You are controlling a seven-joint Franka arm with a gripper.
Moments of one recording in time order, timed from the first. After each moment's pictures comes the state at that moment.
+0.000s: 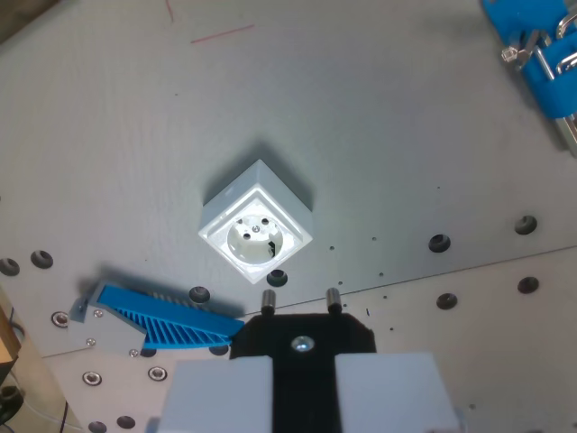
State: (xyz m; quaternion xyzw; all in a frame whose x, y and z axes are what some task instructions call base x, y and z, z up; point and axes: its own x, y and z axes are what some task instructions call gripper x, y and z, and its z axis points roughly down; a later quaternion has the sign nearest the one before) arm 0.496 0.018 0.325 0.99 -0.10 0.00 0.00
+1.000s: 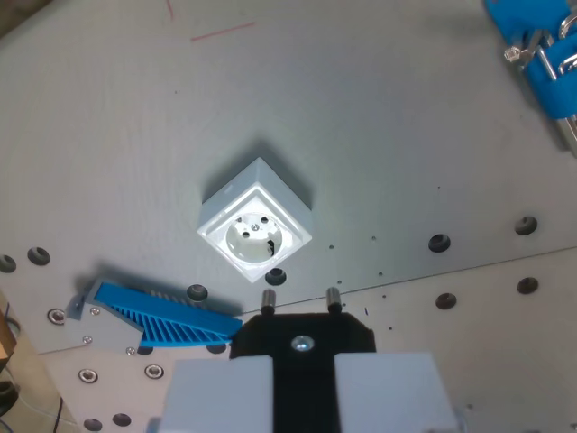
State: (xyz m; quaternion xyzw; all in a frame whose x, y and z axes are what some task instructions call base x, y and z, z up) arm 0.494 0.019 0.320 1.00 -0.09 0.00 0.00
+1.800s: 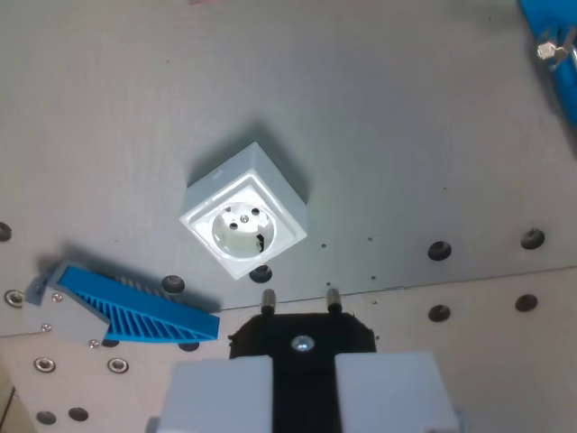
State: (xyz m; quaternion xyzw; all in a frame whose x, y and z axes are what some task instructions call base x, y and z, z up) arm 0.480 0.026 0.282 1.00 -0.04 -0.01 0.00
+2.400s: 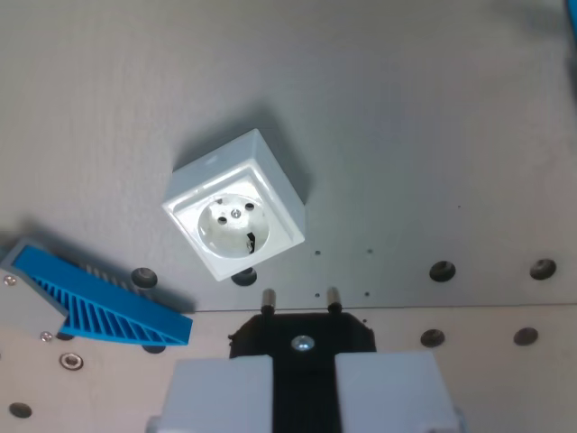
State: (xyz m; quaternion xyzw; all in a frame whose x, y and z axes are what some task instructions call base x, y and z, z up) arm 0.460 0.035 0.243 1.00 0.02 -0.01 0.00
